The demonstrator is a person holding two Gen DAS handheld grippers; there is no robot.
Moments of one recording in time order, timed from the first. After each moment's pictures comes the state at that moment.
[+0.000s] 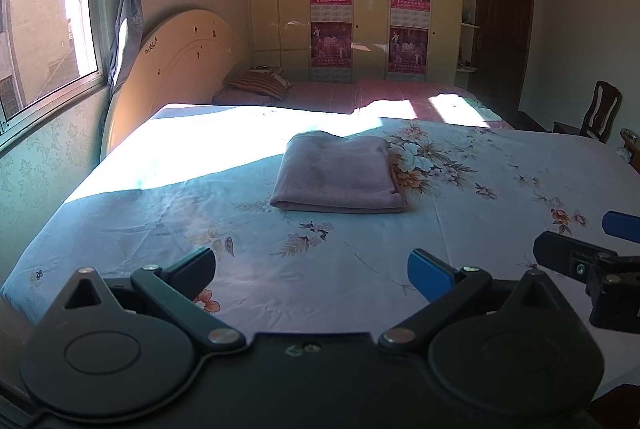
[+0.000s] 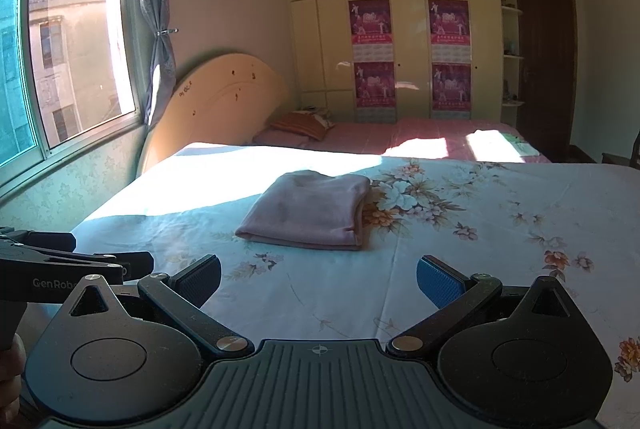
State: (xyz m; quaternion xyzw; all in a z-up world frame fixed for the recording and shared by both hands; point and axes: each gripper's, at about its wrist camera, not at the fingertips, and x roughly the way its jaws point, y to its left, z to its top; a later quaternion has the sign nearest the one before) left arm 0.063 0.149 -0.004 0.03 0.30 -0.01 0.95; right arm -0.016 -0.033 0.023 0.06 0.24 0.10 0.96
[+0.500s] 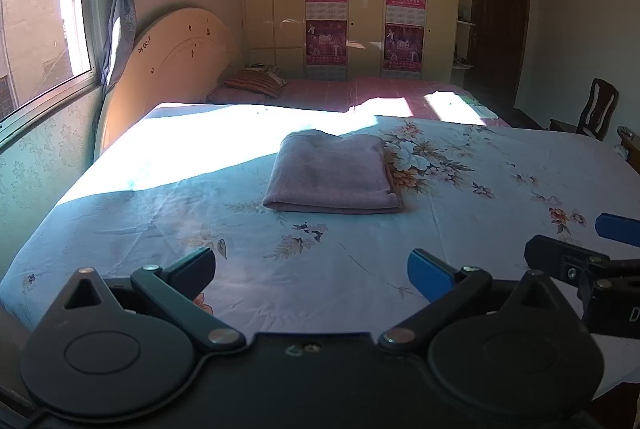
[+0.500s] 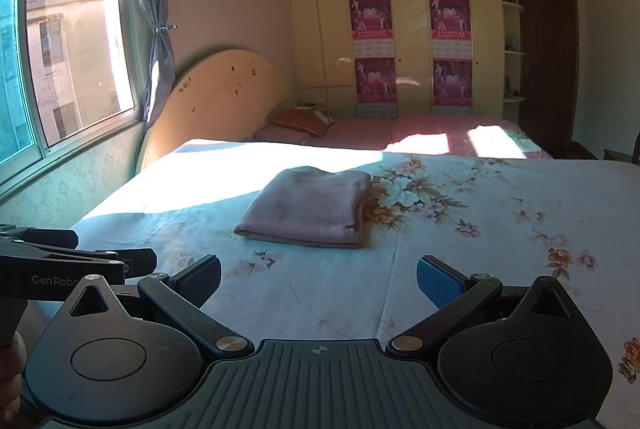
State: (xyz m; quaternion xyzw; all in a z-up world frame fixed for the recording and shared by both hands) left arm 0.072 0.146 -0.005 0.03 0.30 -0.02 0.95; right arm -0.010 -0.034 0.022 0.06 0.24 0.10 0.96
